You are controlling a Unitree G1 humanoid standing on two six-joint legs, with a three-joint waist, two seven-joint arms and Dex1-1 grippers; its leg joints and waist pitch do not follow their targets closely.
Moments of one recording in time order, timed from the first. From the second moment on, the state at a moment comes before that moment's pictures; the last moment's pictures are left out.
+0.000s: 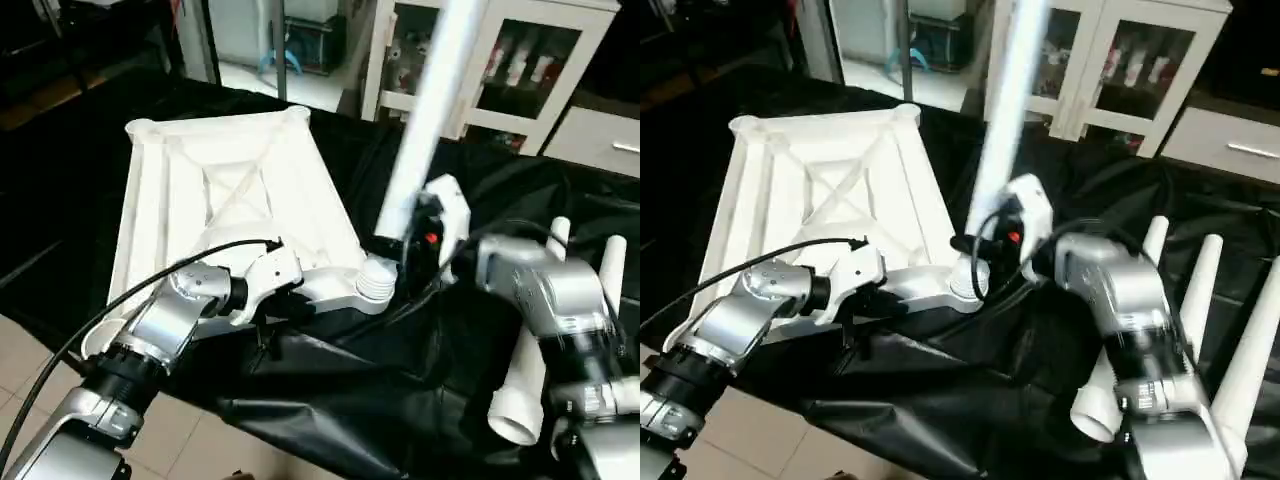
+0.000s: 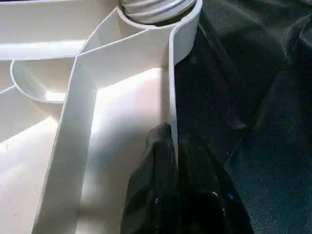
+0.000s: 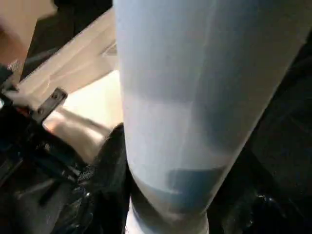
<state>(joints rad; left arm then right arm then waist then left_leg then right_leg) -0.52 0.43 -0.37 0.39 0.04 0.22 -1.08 -0.56 -0.34 0.02 0.27 0.38 0.74 0.76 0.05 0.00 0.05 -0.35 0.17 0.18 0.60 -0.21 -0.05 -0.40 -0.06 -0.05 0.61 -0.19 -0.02</state>
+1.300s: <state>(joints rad) -0.51 0.43 -0.37 0.41 0.04 0.16 -1.08 -0.38 -0.33 0.00 -0.04 0.37 0.74 0.58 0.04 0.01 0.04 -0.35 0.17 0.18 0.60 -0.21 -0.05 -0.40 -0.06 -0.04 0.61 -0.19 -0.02</state>
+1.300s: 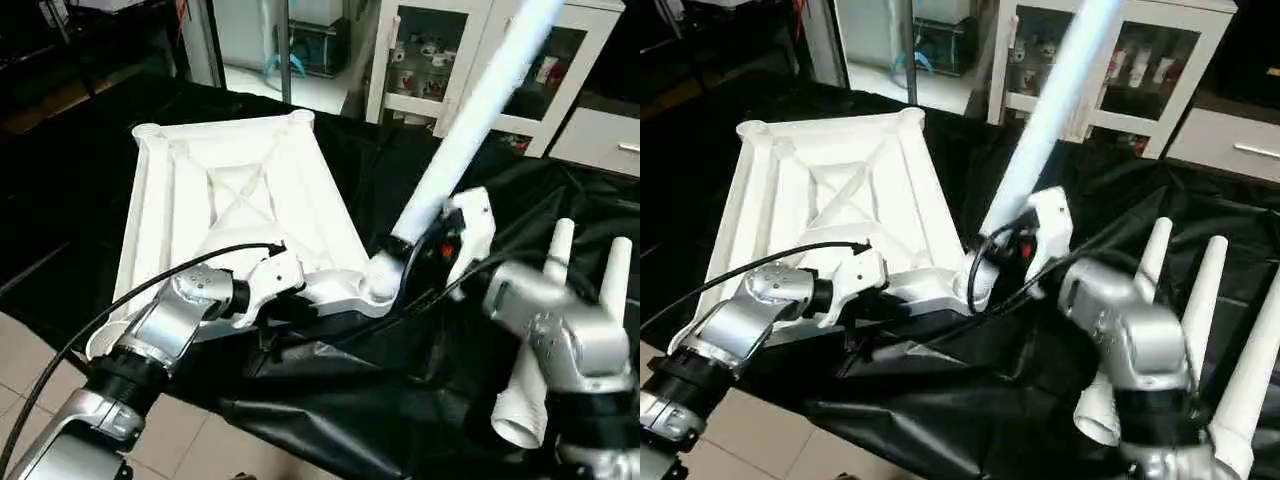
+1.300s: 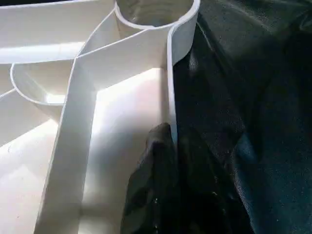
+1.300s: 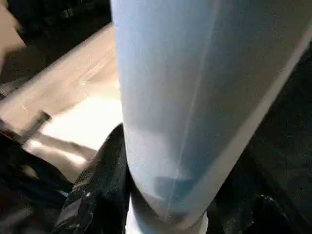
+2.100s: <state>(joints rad) -0.47 0.46 -0.39 0.33 0.05 0.15 -1.11 -0.46 -0.44 0.11 0.01 0.36 0.76 0.73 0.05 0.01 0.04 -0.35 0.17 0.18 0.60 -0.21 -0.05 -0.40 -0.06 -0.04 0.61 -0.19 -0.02</state>
